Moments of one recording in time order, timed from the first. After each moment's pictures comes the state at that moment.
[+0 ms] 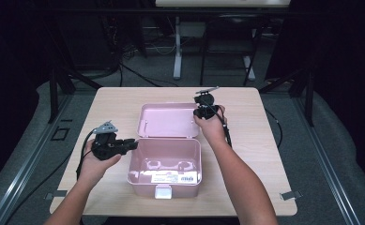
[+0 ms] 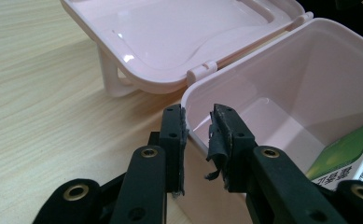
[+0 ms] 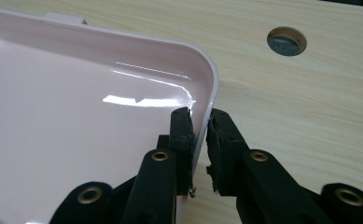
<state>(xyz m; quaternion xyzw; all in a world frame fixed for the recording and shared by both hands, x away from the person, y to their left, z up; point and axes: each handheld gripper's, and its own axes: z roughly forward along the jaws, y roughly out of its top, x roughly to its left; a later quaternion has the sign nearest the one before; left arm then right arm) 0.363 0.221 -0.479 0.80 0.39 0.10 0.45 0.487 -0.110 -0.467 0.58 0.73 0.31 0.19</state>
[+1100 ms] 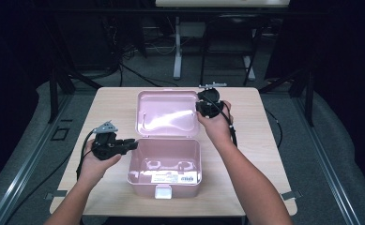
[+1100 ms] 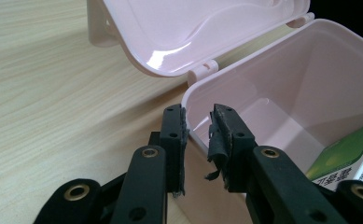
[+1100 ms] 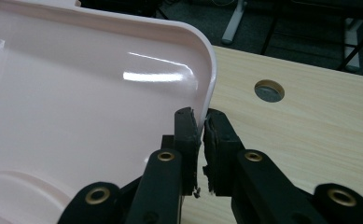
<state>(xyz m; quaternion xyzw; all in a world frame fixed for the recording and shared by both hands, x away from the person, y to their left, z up) 0.363 0.220 -0.479 0.80 0.39 0.10 0.45 0.452 -0.115 -0.421 0.54 0.72 0.37 0.25</state>
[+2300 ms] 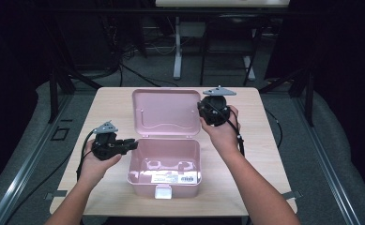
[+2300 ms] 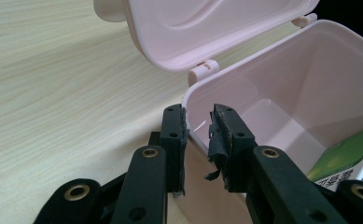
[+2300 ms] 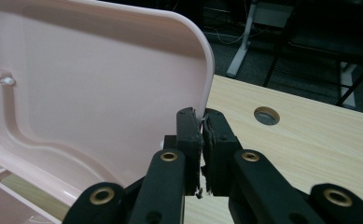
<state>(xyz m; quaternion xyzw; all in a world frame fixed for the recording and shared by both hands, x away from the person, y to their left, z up) 0.363 0.220 -0.479 0.80 0.39 0.10 0.45 0.401 -0.122 -0.396 0.49 0.71 0.42 0.28</state>
